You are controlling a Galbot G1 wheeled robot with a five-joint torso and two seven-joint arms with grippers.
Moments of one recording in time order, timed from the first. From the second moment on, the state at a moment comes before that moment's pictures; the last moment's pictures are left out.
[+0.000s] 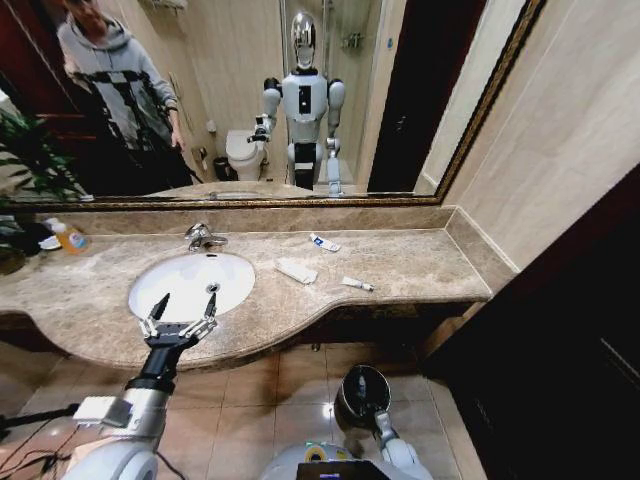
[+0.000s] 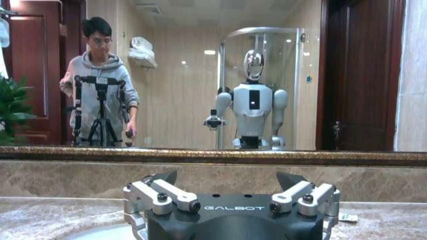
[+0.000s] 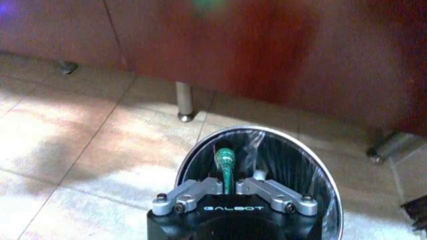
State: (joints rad) left arm 1.84 -1.36 -0.82 -2.47 -0.37 0.04 0.05; right arm -1.14 1.57 0.65 0.70 -0.30 0.24 -0.15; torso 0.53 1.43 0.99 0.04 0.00
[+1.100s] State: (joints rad) left arm 1.84 -1.36 -0.82 -2.47 -0.37 0.04 0.05; right arm -1.11 1.54 0.66 0.66 -0.26 0.26 -0.17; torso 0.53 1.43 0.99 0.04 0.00
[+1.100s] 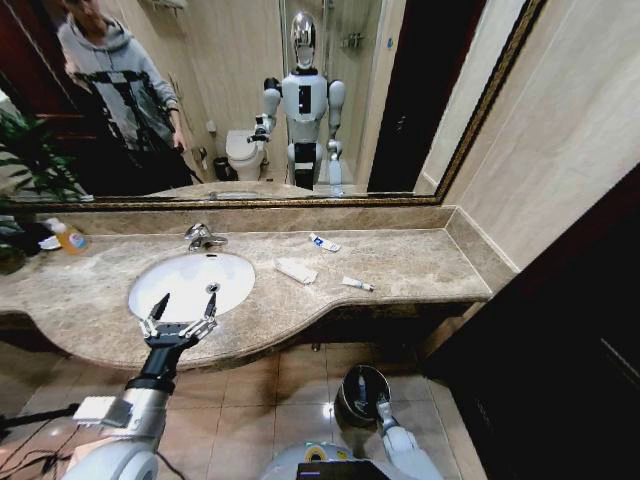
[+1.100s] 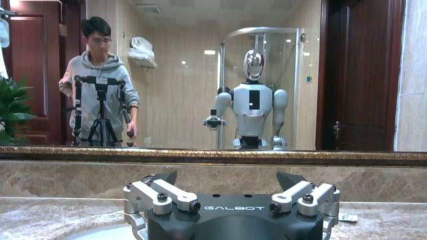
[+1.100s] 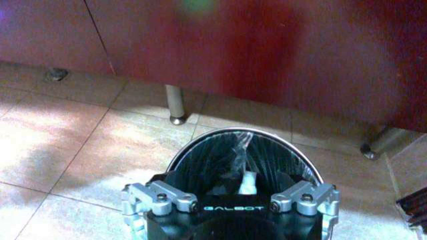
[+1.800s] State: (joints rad) left arm 1.84 -1.36 -0.82 -2.47 -0.37 0.04 0.05; right arm -1.47 1.50 0.67 1.21 -0.09 0.45 -0.07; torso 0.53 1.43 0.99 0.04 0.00
